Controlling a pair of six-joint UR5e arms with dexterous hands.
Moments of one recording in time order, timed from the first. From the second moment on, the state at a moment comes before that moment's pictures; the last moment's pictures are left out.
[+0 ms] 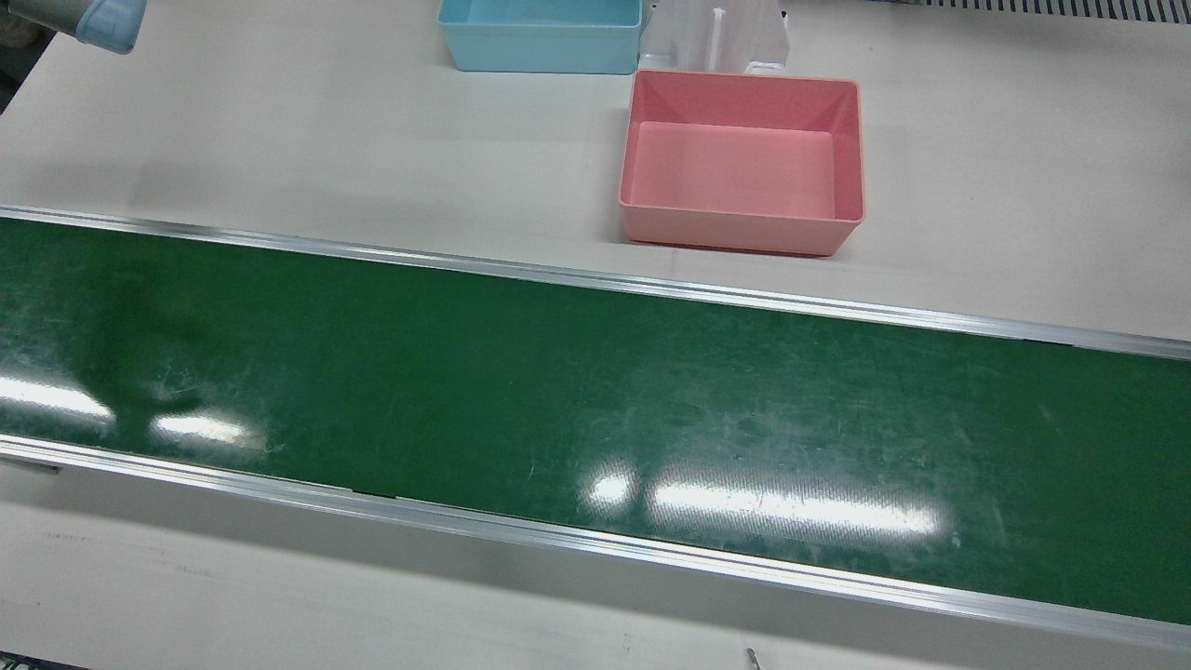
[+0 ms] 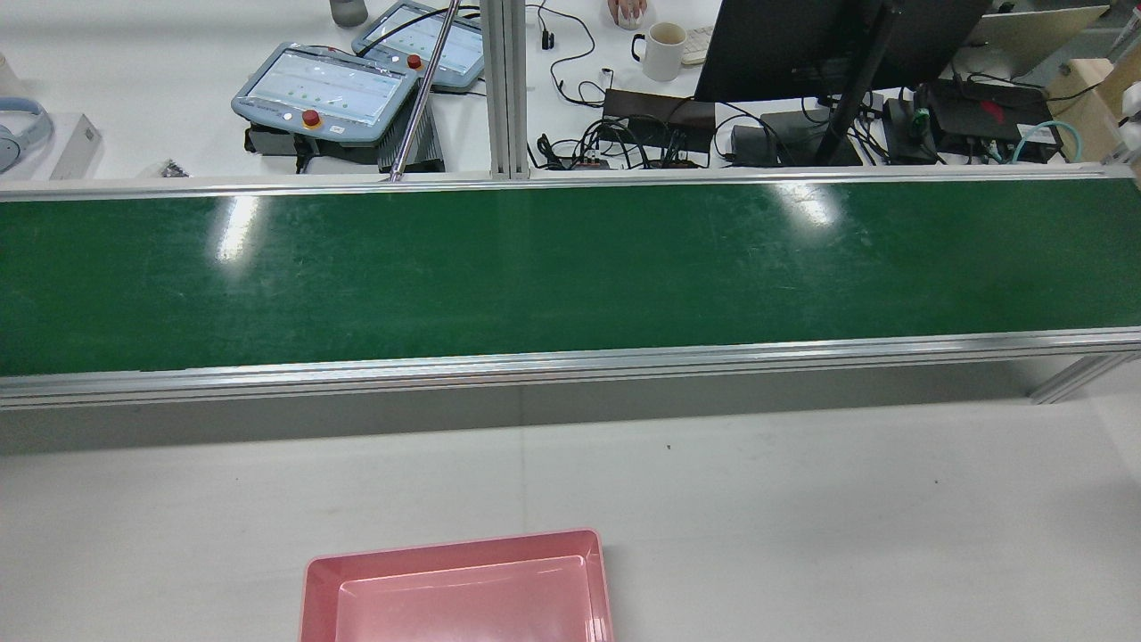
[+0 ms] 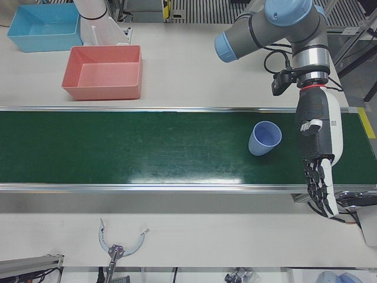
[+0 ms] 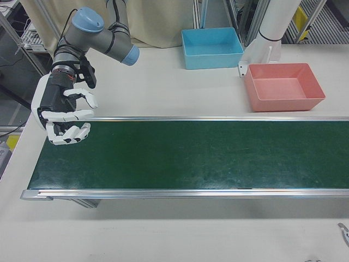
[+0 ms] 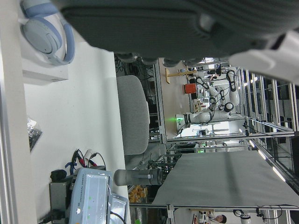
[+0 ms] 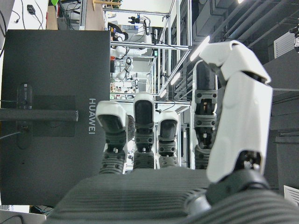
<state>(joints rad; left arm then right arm) -1.42 -1.88 -1.71 0.65 1.61 0.09 1.41 -1.62 1.74 -3.06 -1.43 -0.02</state>
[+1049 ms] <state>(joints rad) -1.42 -1.88 -1.71 0.65 1.61 0.09 1.41 -1.62 1.74 -3.06 -1.43 -0.02</state>
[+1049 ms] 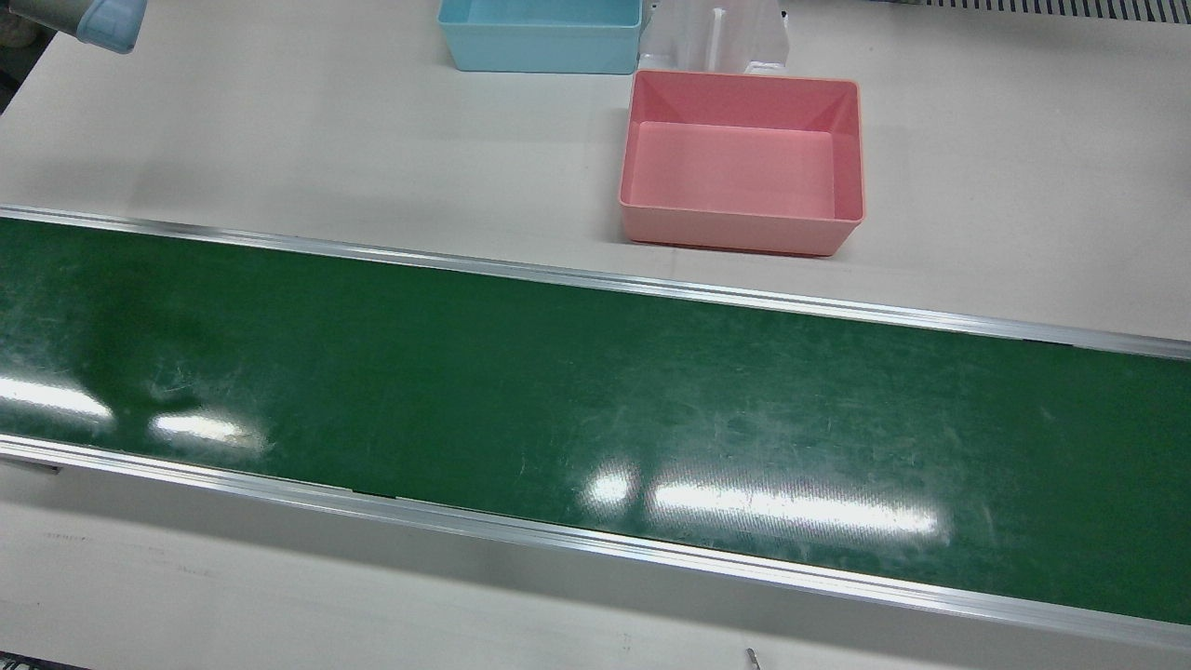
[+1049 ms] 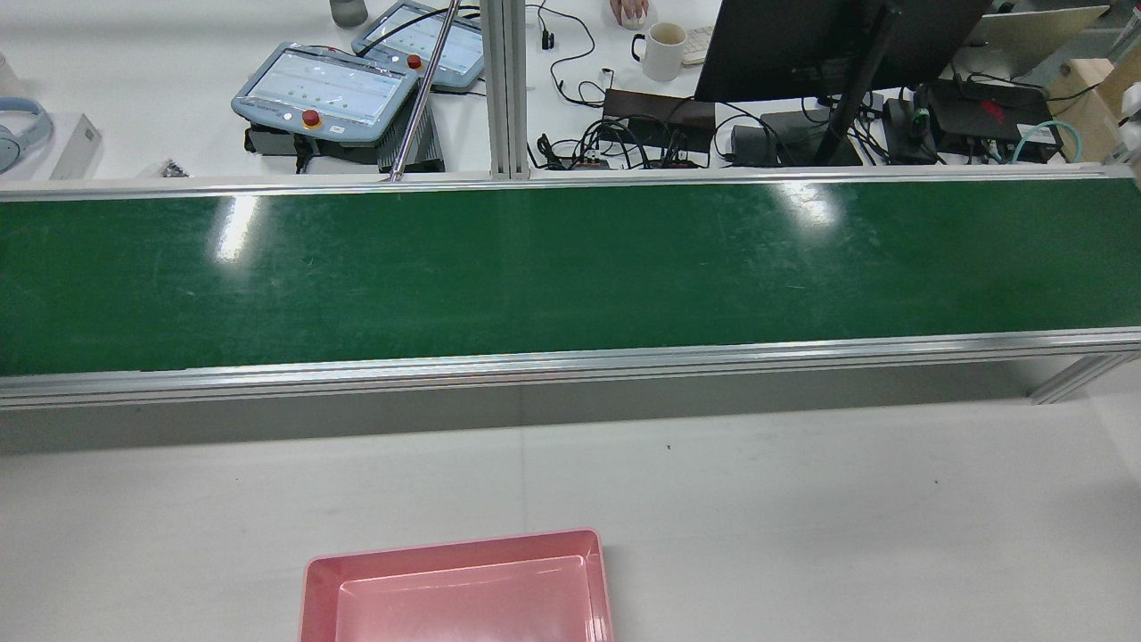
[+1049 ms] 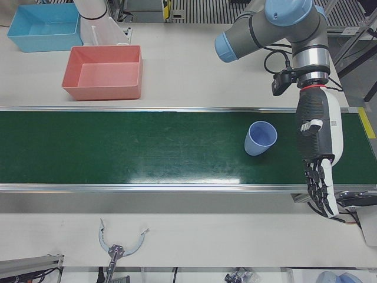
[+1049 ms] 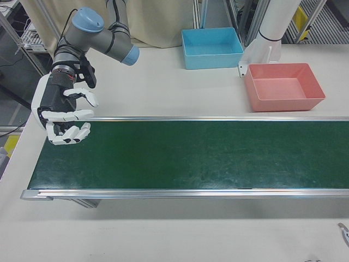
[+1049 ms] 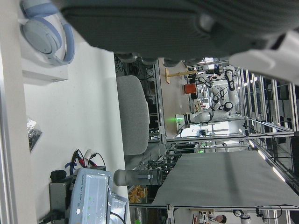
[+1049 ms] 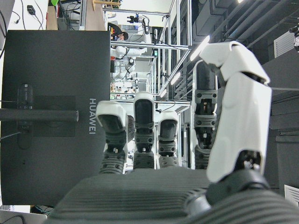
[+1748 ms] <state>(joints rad) -1.42 -1.88 -1.71 0.65 1.61 0.09 1.41 -1.63 1.75 -3.06 -1.43 -0.02</state>
